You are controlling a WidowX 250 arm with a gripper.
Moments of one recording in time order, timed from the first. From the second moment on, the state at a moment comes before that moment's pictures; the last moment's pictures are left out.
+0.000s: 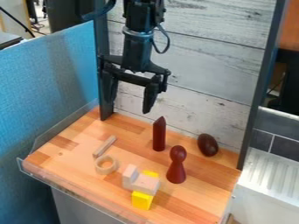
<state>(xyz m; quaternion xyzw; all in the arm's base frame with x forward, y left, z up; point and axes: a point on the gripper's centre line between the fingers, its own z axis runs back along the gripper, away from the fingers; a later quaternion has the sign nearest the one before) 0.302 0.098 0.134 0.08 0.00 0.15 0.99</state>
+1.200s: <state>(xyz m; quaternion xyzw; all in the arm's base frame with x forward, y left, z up) 0.349 0.083 0.088 0.13 -0.02 0.04 0.99</state>
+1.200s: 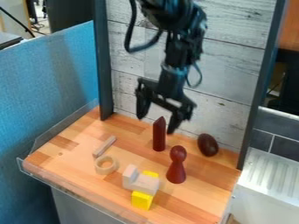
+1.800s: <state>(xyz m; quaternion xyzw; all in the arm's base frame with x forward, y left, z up) 0.376 0.095 0.071 0.07 0.02 0.09 0.99</state>
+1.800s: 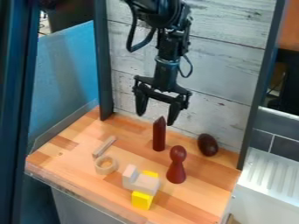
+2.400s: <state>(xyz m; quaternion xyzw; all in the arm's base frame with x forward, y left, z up) 0.359 0.061 0.040 0.09 0.04 0.05 0.99</state>
